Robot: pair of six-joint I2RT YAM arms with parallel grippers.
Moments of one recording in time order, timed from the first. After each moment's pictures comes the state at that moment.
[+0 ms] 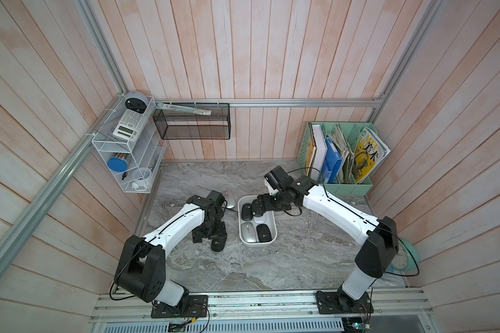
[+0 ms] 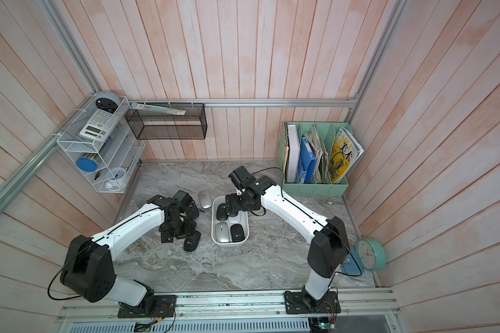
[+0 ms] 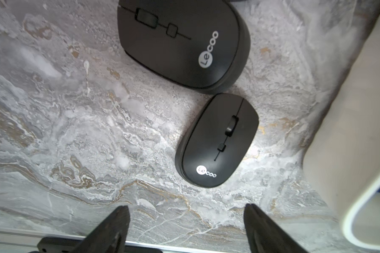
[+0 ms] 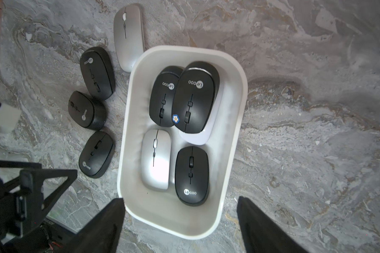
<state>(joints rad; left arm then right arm) -0.43 1.52 1.09 -1.14 -0.01 -0.57 0.75 1.68 1.52 -0.93 -0.06 0.53</state>
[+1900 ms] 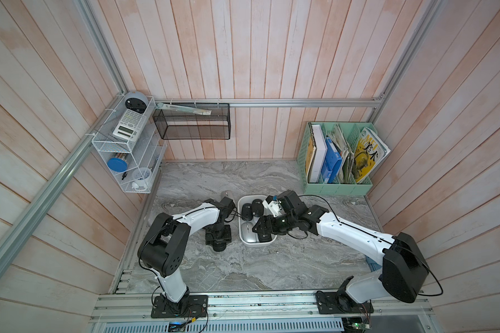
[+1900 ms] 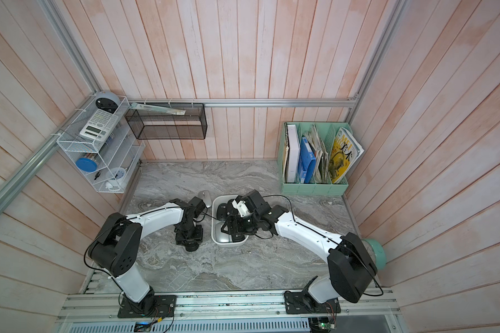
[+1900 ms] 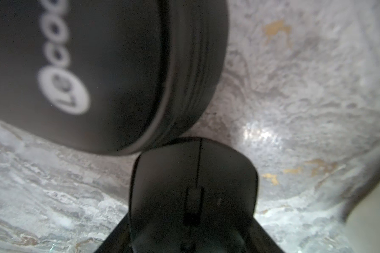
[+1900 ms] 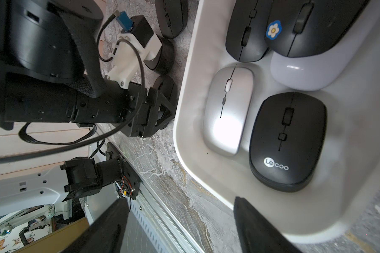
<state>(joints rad) -0.49 1.73 1.05 -0.97 0.04 -0.56 0.76 1.47 1.01 -0.45 -0.50 0.65</state>
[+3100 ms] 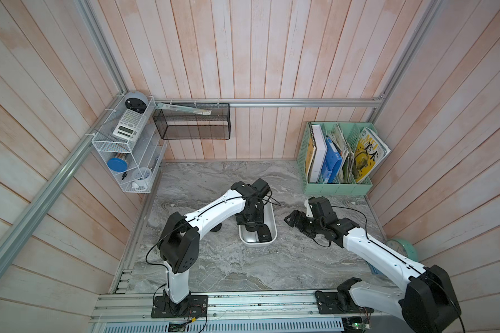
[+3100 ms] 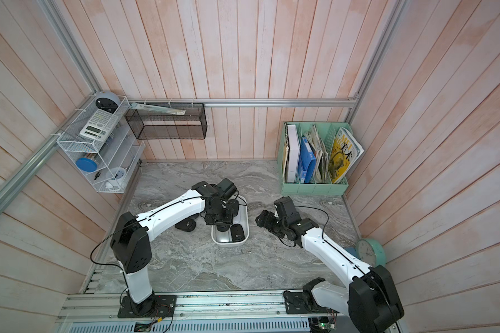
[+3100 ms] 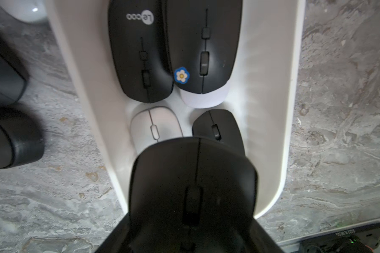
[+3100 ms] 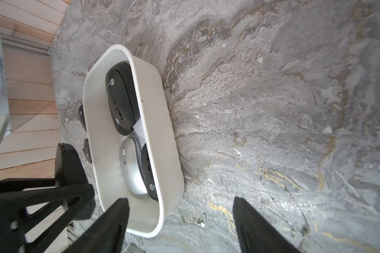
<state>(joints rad) -0.77 1.90 1.63 -1.12 0.05 -0.66 0.49 1.18 0.71 -0.40 -0.21 0.88</state>
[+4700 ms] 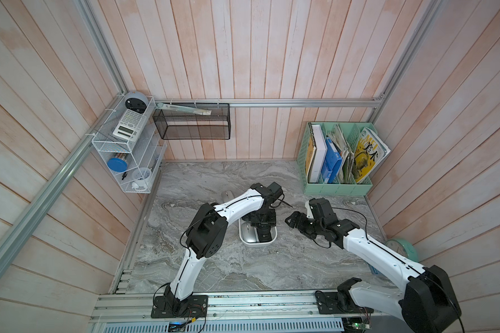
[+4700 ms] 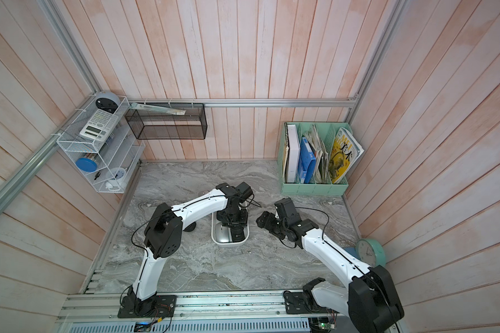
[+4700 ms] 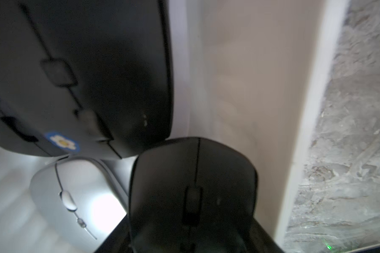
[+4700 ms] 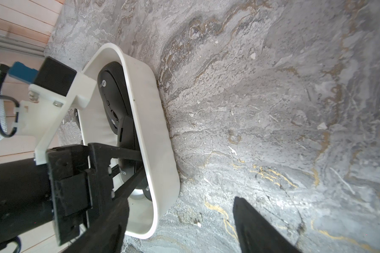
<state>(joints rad) -0.79 2.19 1.84 -1.11 0.12 -0.69 0.48 1.17 0.70 -0.40 -0.21 0.88</state>
